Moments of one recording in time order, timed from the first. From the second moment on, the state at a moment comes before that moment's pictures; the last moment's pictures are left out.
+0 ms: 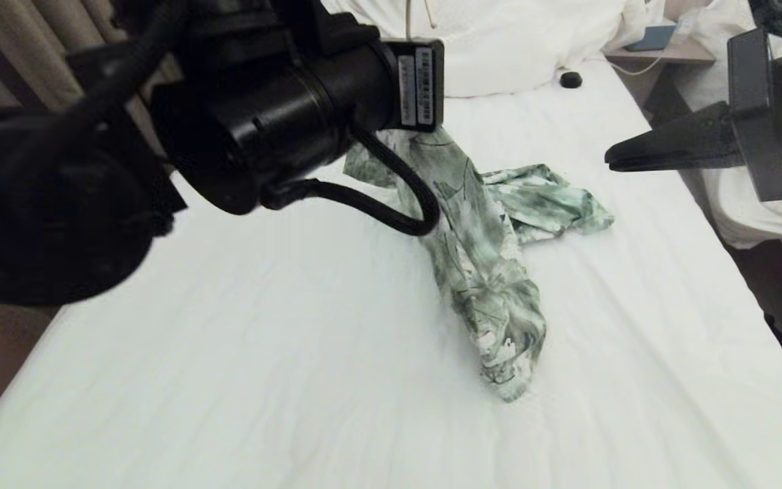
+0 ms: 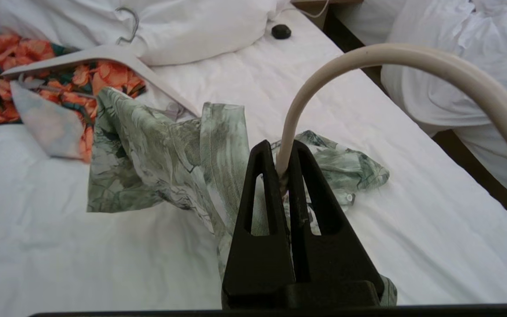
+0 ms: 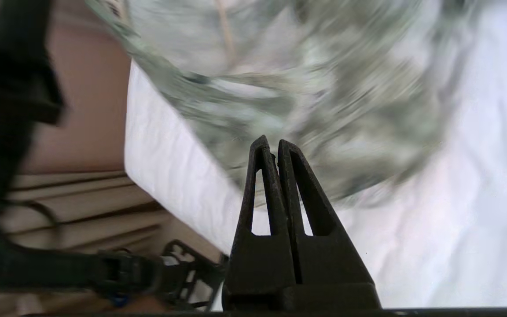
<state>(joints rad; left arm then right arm) -0.90 1.68 -1.48 -0.41 0.38 0.19 0.49 1.50 -1.78 0.66 0.23 0.54</state>
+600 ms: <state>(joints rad) -0.86 1.61 -1.78 -0.07 0.38 0.18 0.53 1.43 -1.78 0.65 0.23 0.37</state>
